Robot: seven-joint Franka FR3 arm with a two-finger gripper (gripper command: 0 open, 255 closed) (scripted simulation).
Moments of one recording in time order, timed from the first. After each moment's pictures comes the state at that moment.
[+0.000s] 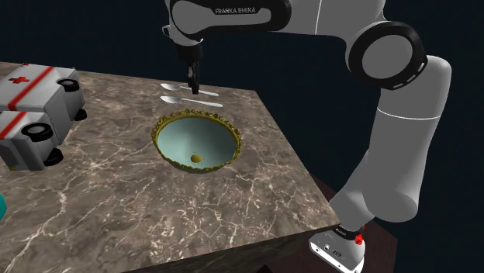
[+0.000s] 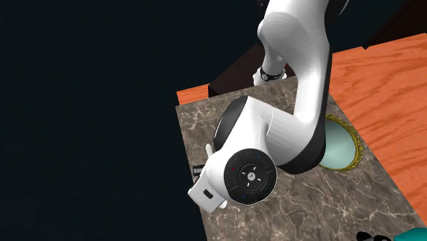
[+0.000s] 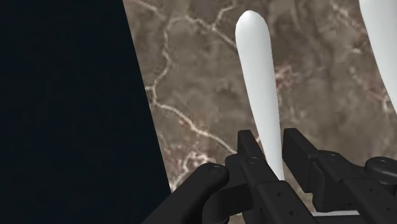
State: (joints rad) arm 0.23 0.42 0.11 -1.43 -0.26 1.70 -0.44
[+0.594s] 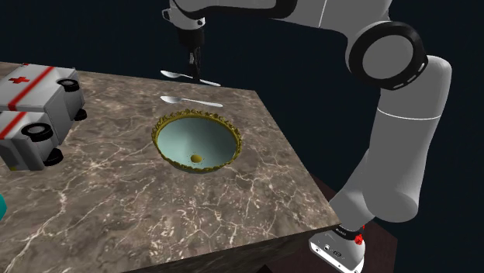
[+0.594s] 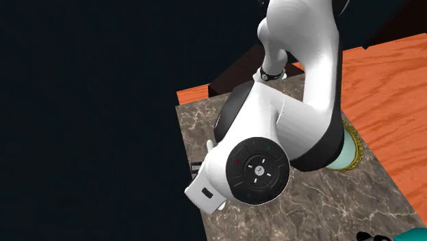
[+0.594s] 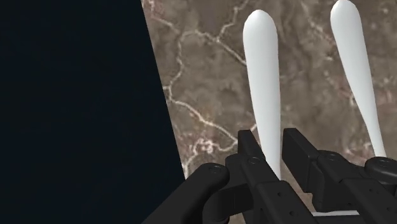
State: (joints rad) arm 0.23 0.42 0.11 -1.32 -0.26 1.59 -0.47
